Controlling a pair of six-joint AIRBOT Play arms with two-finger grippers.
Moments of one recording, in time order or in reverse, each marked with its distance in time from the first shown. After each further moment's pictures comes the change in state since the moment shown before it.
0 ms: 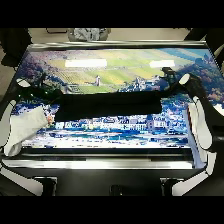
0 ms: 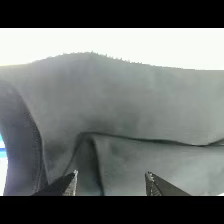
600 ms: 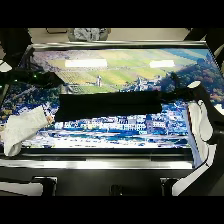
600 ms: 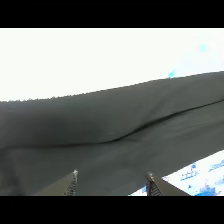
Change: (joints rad) left arm -0.079 0.231 0.101 -0.025 -0.060 0.010; right arm -0.106 -0.141 0.003 0.388 0.150 0.005
